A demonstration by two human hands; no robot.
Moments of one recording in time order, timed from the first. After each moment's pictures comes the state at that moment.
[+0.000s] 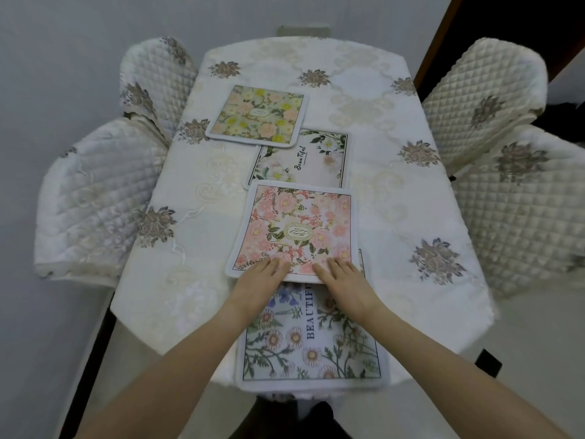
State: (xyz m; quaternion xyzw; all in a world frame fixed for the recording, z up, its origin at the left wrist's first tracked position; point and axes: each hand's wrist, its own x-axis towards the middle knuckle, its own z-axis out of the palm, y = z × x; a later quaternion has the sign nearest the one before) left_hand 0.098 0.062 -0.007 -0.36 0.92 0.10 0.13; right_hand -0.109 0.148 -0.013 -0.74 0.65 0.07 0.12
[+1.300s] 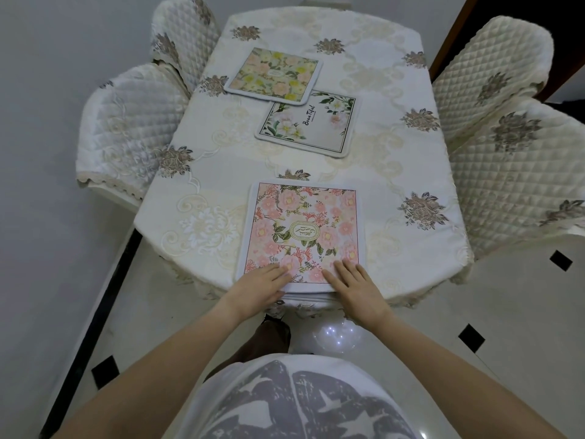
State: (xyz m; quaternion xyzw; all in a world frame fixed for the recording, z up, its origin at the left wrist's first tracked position) left_hand 0.149 0.224 -0.017 -0.26 0.96 0.13 0.04; right_hand -0.097 0.317 -0.023 -0.77 0.61 0.08 0.14
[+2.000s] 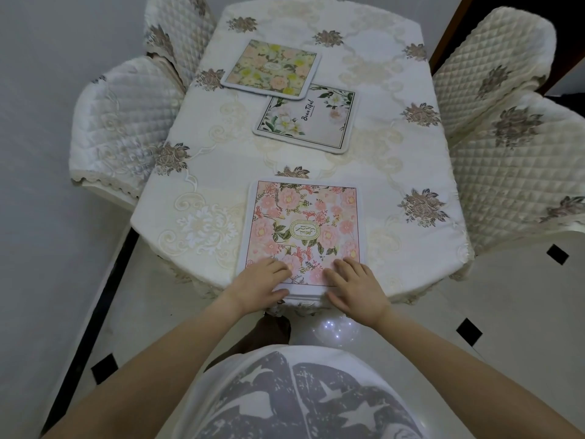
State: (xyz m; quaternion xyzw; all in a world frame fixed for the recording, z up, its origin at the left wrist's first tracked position) left_hand 0.148 0.213 -0.026 -0.28 0.94 0.18 -0.01; right_hand -0.095 0.313 -0.010 -0.77 0.63 0.02 0.11
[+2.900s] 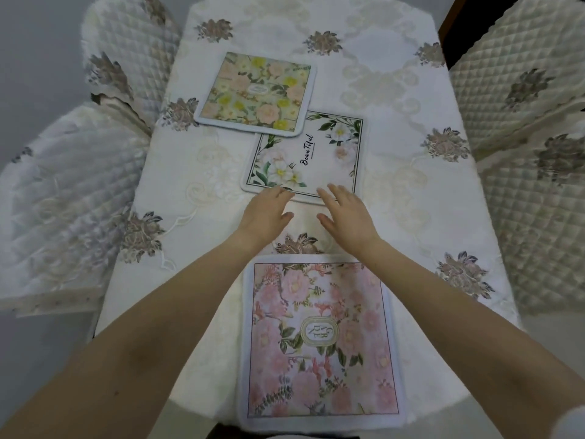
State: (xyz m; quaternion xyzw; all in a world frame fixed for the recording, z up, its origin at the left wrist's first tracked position) left_hand 0.031 -0.108 0.007 -0.41 0.89 0.19 -0.04; right_hand -0.150 -0.024 0.001 -0.69 0.71 -0.07 0.12
